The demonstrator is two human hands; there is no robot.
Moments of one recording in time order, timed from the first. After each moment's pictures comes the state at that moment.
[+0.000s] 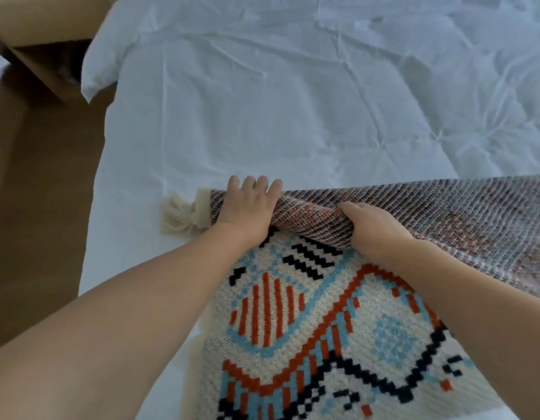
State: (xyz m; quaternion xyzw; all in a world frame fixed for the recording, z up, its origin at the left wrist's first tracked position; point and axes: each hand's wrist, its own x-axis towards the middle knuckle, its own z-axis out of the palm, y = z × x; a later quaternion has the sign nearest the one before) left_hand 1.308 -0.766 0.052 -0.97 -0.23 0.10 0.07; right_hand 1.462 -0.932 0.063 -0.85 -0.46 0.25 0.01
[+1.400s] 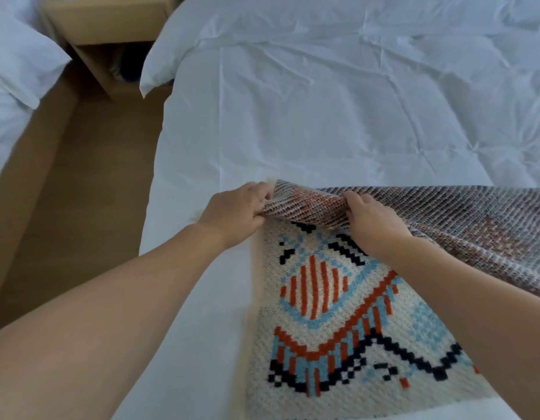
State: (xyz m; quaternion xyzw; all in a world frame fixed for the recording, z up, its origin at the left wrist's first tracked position) left_hand 1.177 -0.734 0.085 -0.95 -0.27 -0.03 -0.15; right_hand 1.384 -0.896 0.074 -0.85 -0.51 0.14 0.02
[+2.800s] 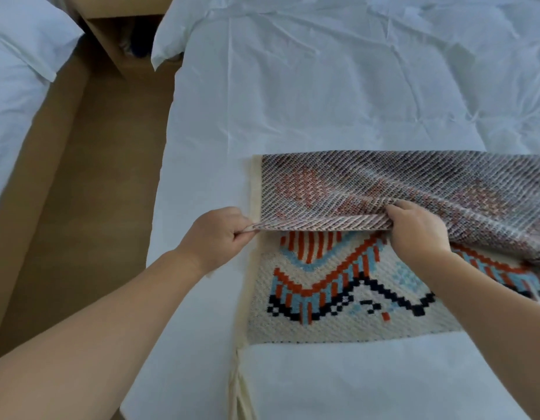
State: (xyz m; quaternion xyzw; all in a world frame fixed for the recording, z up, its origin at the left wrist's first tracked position) left_hand 1.079 -0.824 0.085 -0.94 -0.24 -0.11 -0.23; right_hand 1.371 -1.008 0.077 -0.88 -0.45 0.09 -0.11
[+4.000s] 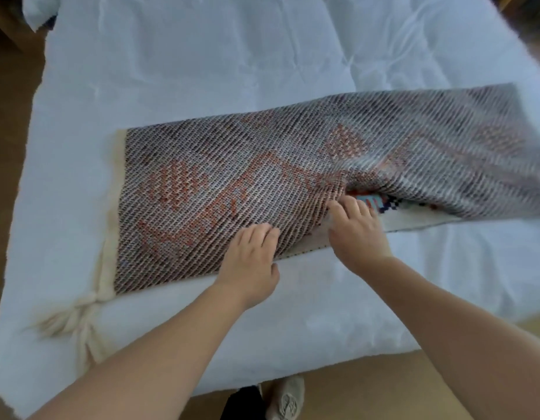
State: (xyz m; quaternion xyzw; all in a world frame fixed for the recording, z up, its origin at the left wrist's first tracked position) left_hand 1.240 -1.112 0.033 -0.96 -0.24 0.08 -0.14; right_hand 1.428 -1.220 0.029 -0.85 -0.52 0.02 -0.01
